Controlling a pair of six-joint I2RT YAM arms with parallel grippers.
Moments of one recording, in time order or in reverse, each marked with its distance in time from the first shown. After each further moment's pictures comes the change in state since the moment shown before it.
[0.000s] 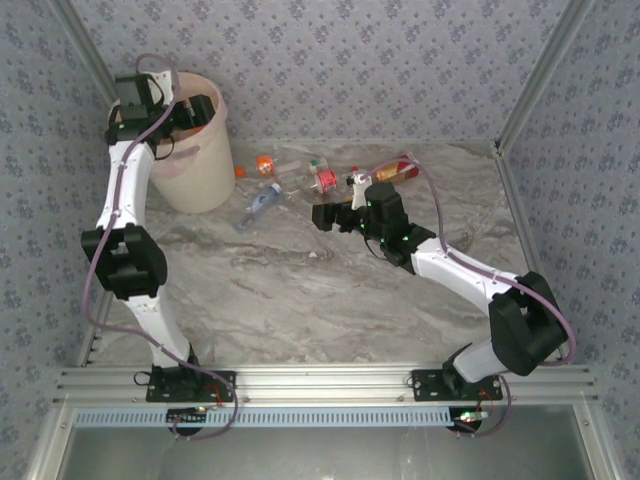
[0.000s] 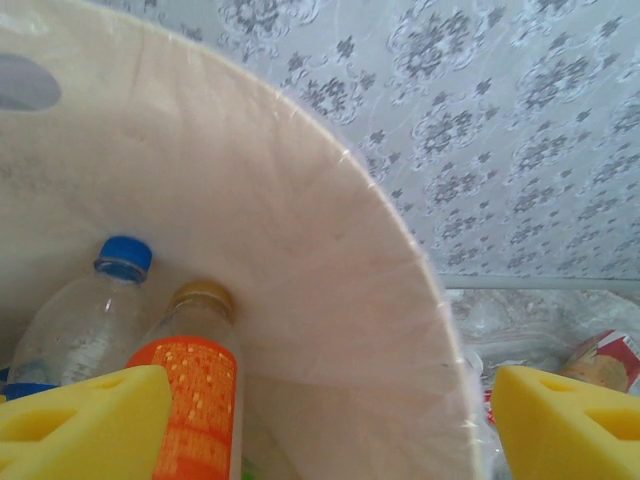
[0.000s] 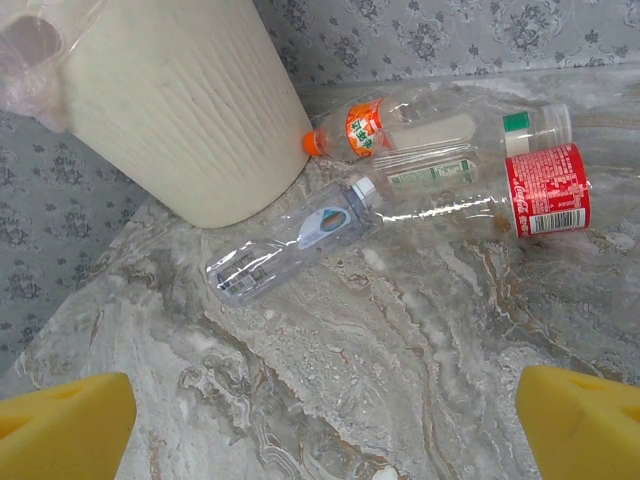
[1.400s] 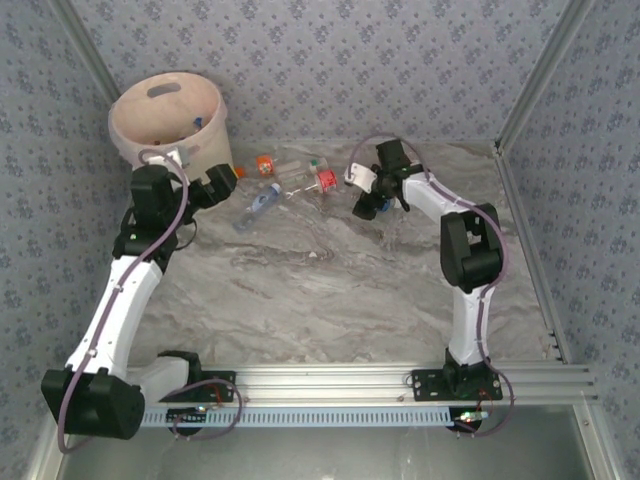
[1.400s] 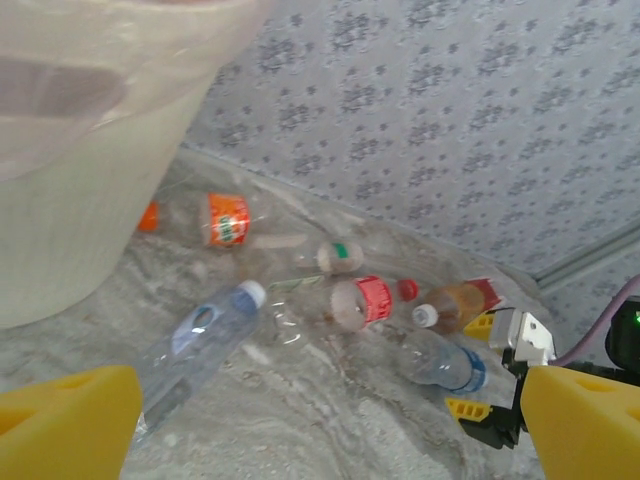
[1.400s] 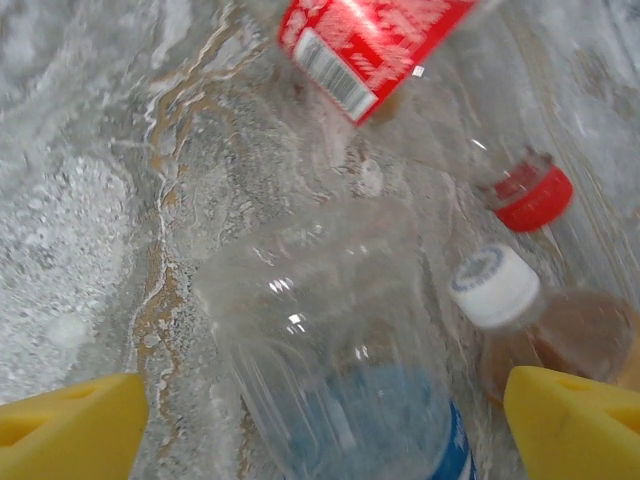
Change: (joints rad) left arm -0.214 -0.875 -1.002 0.249 -0.245 -0.325; right arm -0.296 0.614 0.636 -0.601 -0.084 -1.325
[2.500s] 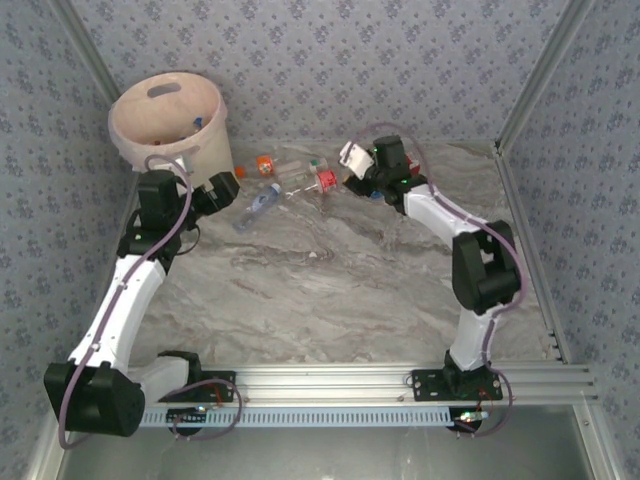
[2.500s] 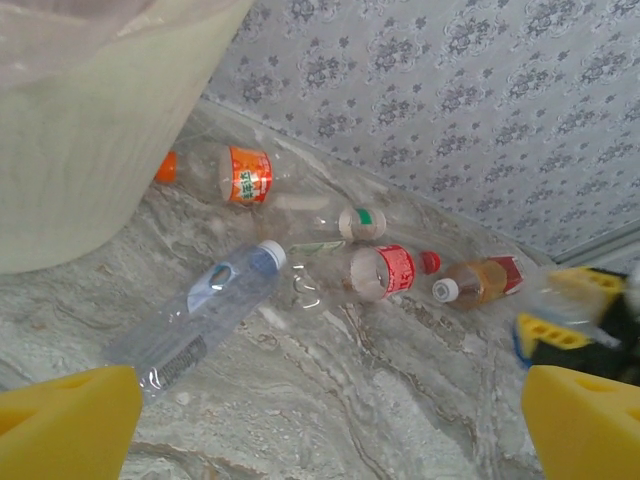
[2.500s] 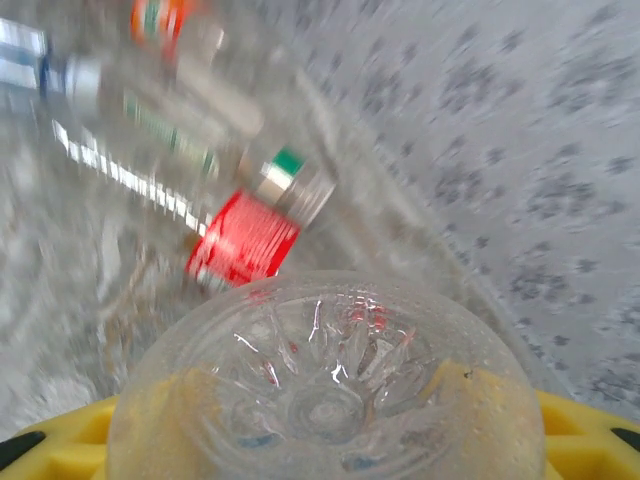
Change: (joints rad) left arm 0.000 0.037 -0.037 -0.005 0.017 -0.042; right arm 0.061 -0.253 -0.184 0.369 0.079 0.351
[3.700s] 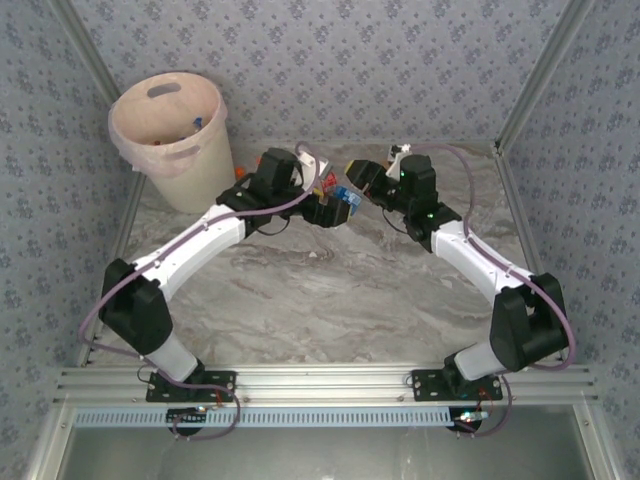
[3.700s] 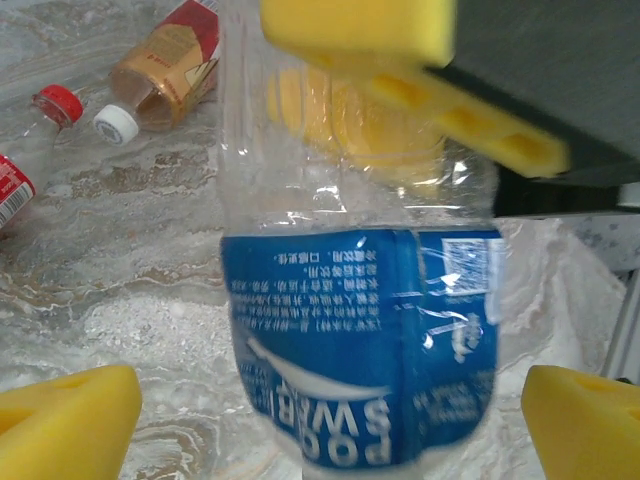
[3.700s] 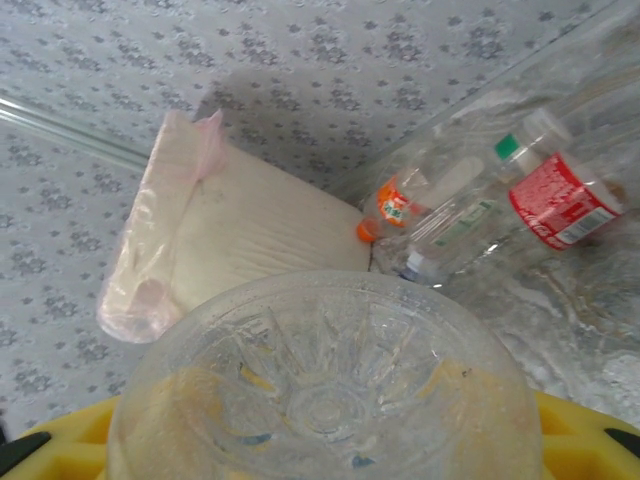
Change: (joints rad) left arm -0.527 0.506 0.413 -0.093 0.169 0.375; right arm 0.023 -0.351 -0.339 0.250 -0.199 1.521
